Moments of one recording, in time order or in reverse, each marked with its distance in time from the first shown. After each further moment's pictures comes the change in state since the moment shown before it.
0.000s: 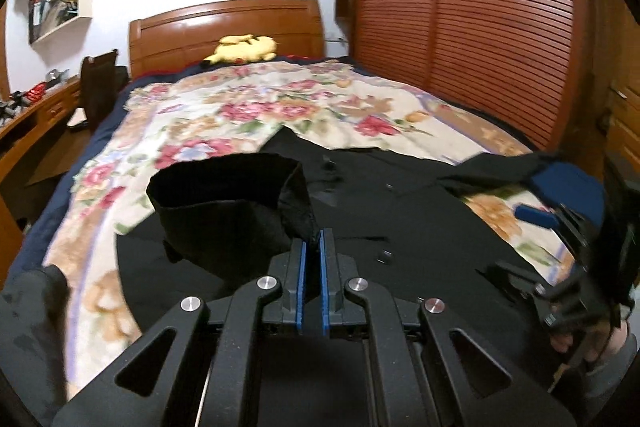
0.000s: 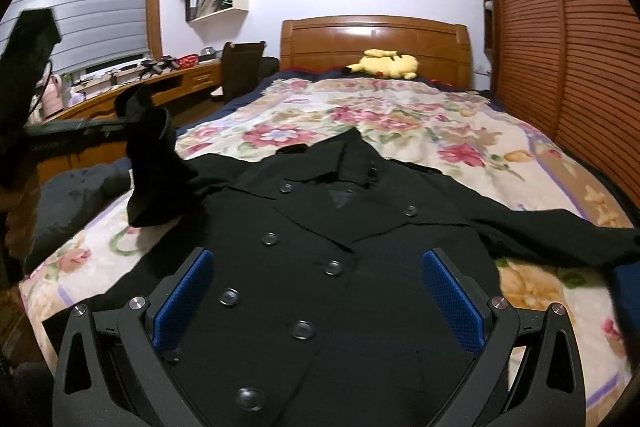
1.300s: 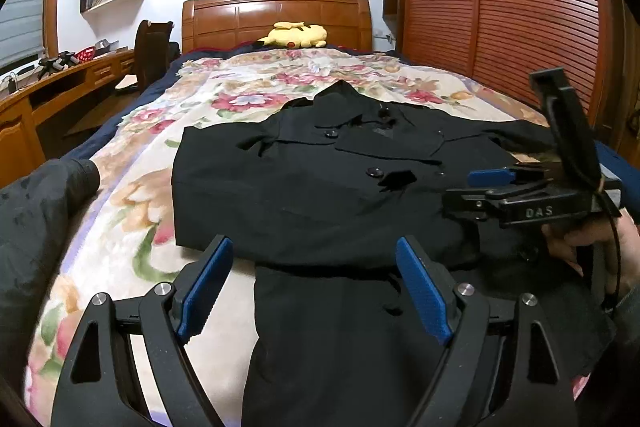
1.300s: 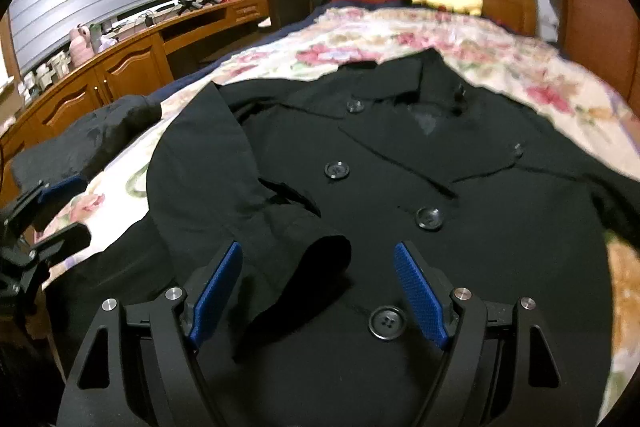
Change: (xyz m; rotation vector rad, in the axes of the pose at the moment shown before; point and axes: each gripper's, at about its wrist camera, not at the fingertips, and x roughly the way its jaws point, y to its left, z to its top) left arm -0.010 0.034 -0.128 -0.090 -0.024 0.162; right arm 0.083 0.031 0.015 -0.012 0.264 0.241
